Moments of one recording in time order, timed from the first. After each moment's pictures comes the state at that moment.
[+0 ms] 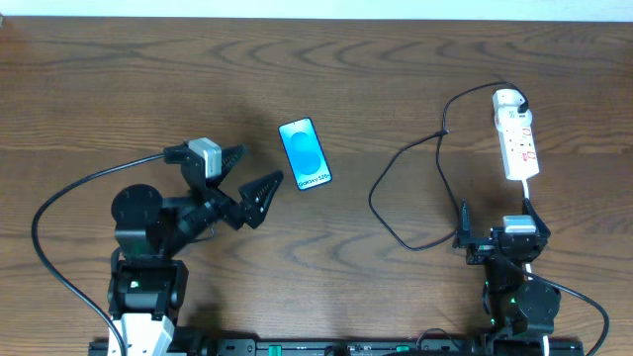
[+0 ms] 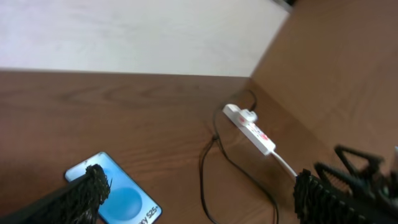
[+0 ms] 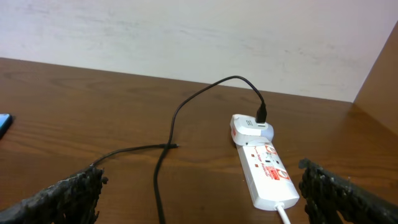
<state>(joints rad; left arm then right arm) -0.03 0.80 0.51 0.09 0.74 -0.33 -0.05 0.01 0.01 -0.07 -0.04 -0.11</state>
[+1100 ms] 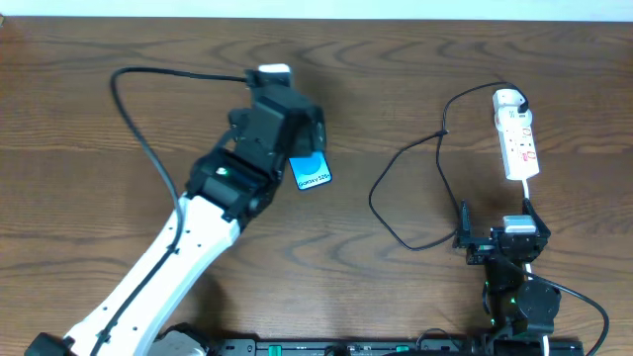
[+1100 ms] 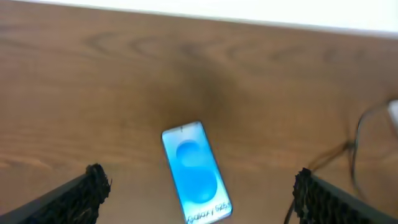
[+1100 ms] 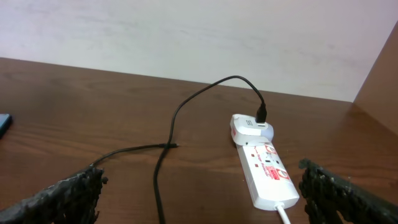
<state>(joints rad) -0.56 1.39 1.25 -0.59 -0.31 -0.45 -0.05 0.01 0.01 -0.07 -0.04 -0.11</state>
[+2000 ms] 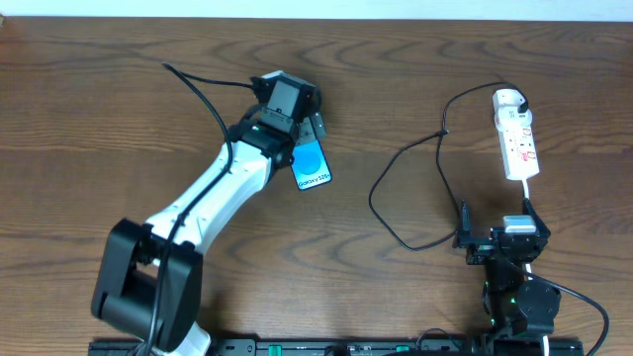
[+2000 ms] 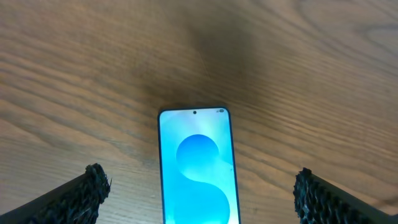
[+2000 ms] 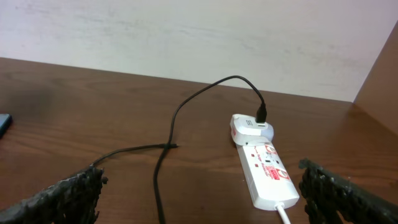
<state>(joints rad) -0.45 1.75 1.25 -0.43 -0.20 -0.68 -0.05 0.01 0.01 -0.07 -0.04 -0.11</state>
